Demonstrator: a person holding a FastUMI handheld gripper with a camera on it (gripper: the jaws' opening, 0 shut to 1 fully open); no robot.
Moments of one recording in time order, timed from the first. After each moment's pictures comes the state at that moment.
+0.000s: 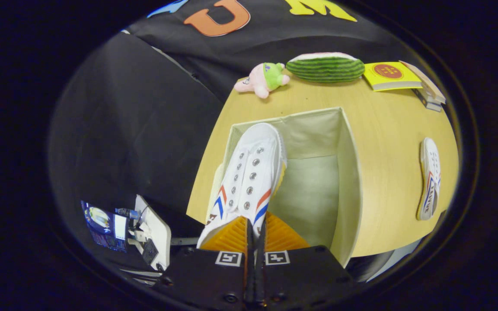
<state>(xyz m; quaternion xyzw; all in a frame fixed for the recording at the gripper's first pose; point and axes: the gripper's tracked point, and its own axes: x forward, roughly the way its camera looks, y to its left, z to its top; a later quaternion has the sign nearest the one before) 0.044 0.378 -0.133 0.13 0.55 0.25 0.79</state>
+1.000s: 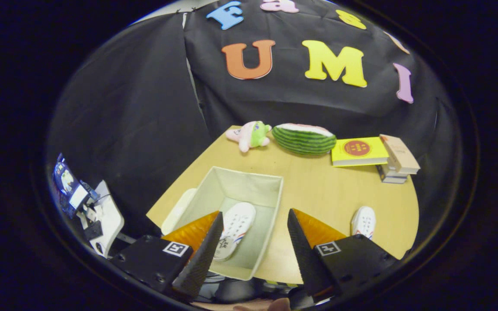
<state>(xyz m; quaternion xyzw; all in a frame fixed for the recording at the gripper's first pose) 0.072 0.245 -0.042 -0.04 0.33 0.21 0.92</state>
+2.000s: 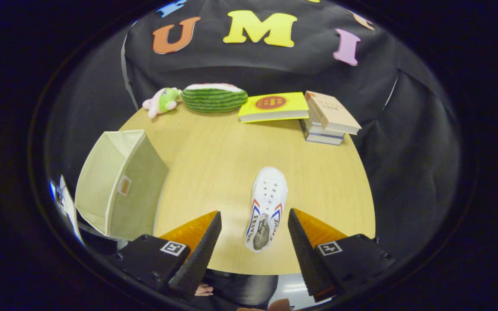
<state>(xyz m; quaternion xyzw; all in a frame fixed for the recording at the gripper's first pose) 0.106 0.005 -0.150 -0.06 0.47 0.05 0.88</state>
